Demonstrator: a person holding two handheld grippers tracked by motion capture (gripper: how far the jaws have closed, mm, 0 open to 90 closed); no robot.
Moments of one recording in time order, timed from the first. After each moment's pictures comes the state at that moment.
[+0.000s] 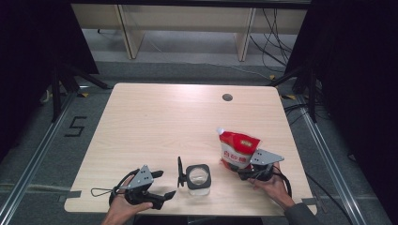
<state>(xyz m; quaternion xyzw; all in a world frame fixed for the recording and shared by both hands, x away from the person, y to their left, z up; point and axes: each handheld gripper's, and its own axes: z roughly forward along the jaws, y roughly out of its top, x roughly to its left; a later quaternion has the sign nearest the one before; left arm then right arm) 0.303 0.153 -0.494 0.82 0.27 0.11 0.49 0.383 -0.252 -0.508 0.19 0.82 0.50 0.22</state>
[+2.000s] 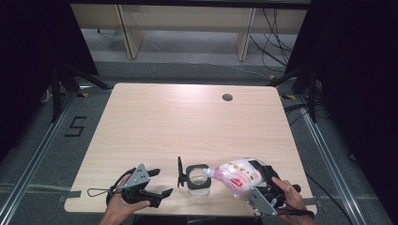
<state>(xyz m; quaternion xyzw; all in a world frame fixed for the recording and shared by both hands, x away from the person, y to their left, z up) 0.302 0.160 -0.493 0.81 0.30 0.12 0.49 0.277 -0.239 -0.461 -0.01 0.84 0.21 0.50</state>
